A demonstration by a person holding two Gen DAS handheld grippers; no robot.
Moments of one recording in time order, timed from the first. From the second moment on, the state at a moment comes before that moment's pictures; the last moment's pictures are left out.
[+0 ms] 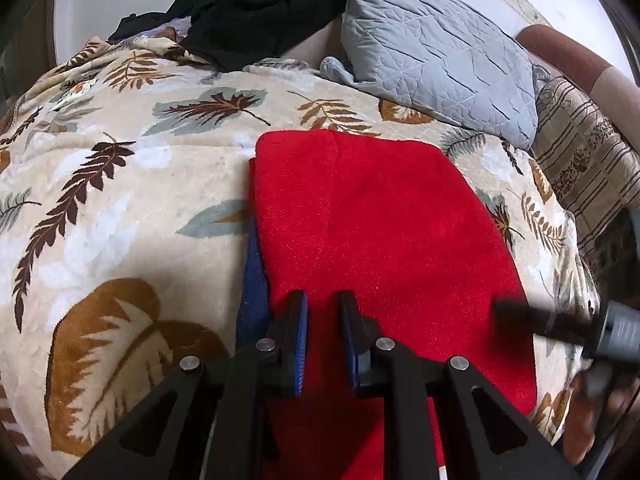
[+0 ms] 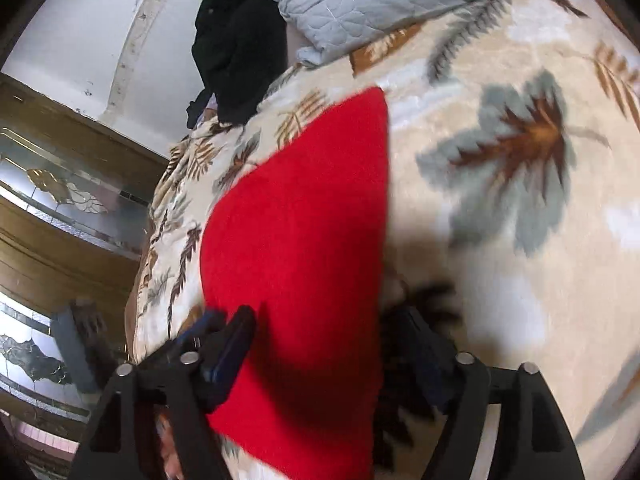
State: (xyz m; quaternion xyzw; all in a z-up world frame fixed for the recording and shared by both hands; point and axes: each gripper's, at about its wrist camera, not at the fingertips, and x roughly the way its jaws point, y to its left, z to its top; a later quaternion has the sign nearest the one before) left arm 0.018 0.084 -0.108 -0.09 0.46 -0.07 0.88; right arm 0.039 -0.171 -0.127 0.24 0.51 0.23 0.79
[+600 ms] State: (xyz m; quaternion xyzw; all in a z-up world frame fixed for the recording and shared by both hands) left arm 0.018 0.084 -0.108 -0.09 0.46 -0.07 0.88; right arm 0.000 -0.118 -0.133 0.13 0.53 0.24 0.80
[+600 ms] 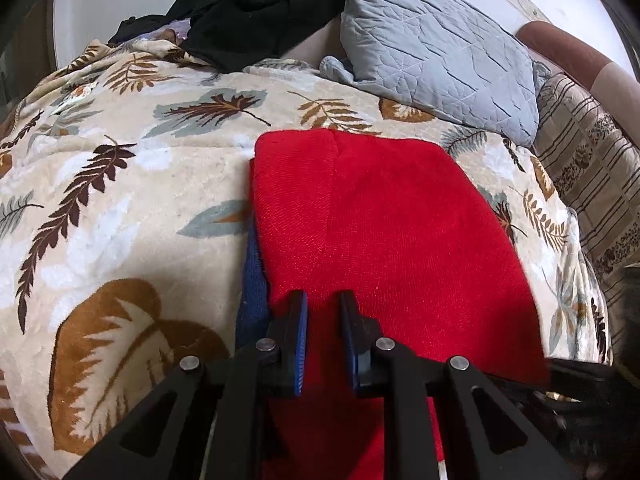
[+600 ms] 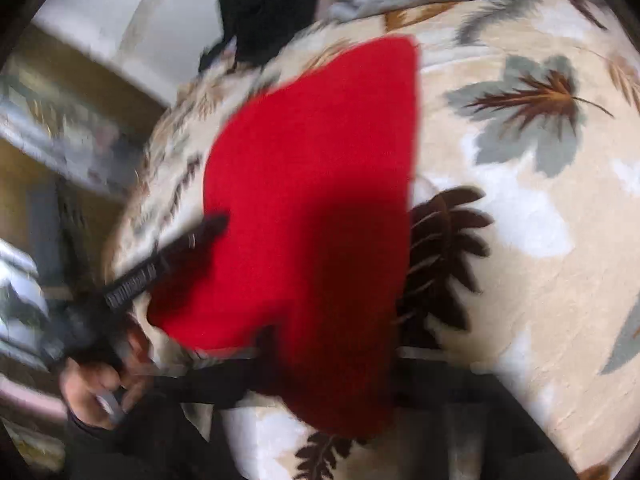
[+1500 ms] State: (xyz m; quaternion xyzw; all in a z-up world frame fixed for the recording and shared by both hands) left arm 0.008 0.141 -0.088 -0.23 0.47 -0.14 0.84; right arm 0.014 -0.094 -0.080 0.13 0.44 0.26 0.85
